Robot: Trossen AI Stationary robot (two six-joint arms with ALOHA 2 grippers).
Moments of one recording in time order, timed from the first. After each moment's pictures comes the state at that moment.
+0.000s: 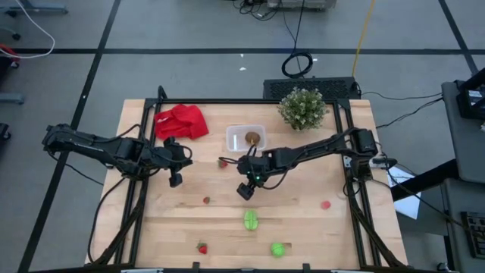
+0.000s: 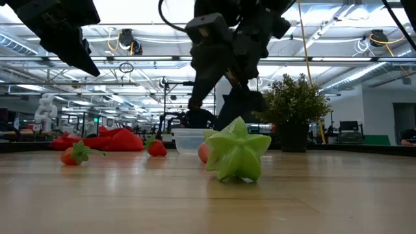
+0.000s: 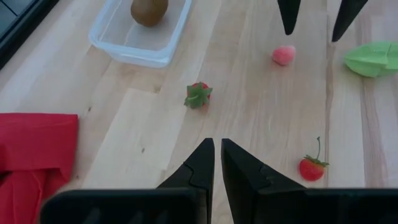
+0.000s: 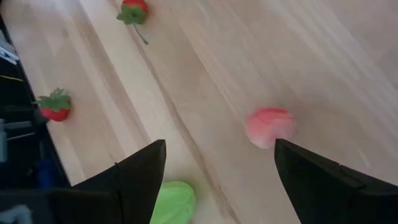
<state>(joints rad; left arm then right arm) -0.18 0.78 0.63 -0.65 -0.29 -0.32 0.08 1.93 1.33 -0.42 -0.24 0.81</state>
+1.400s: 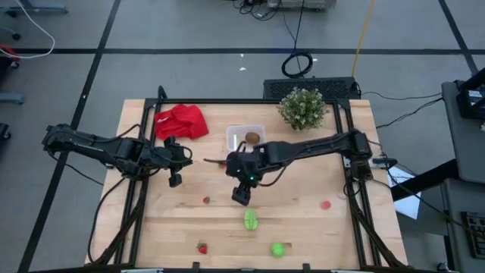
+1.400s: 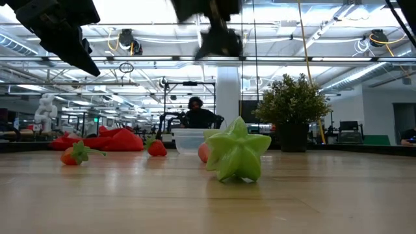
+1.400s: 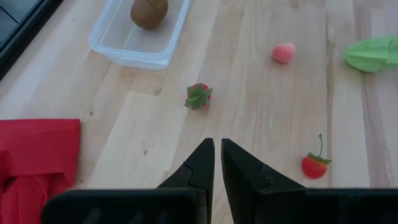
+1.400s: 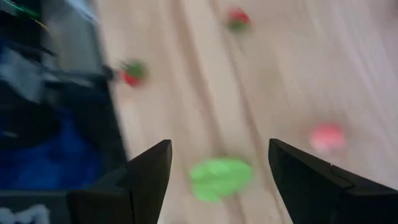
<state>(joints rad) -0.18 0.78 0.63 -0.65 -0.29 -0.29 0.12 2.02 1.80 -0.89 -0.31 0.59</state>
